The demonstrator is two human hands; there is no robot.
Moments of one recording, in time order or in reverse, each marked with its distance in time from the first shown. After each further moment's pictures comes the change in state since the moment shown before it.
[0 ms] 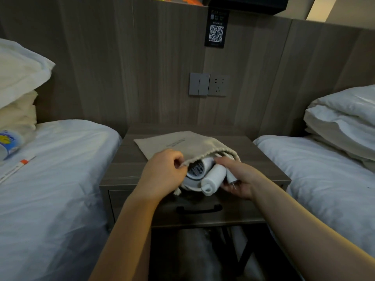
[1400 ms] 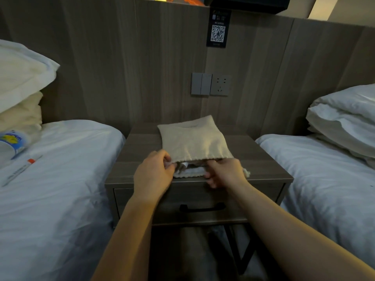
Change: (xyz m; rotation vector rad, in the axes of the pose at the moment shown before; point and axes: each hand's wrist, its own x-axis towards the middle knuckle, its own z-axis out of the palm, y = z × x) left_hand 0.005 -0.042 0.009 0.116 0.068 -0.111; right_hand 0.009 0.021 0.027 -0.511 0.224 -0.331
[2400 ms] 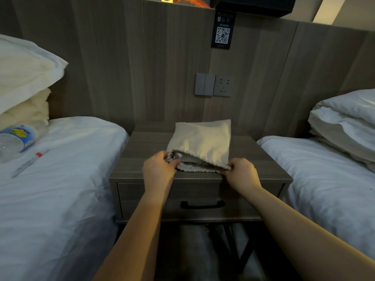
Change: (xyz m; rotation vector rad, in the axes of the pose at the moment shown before) left_hand -0.002 0.006 0.019 -0.248 0.224 -0.167; right_hand 0.011 0.020 -0.036 -0.698 0.125 -0.373
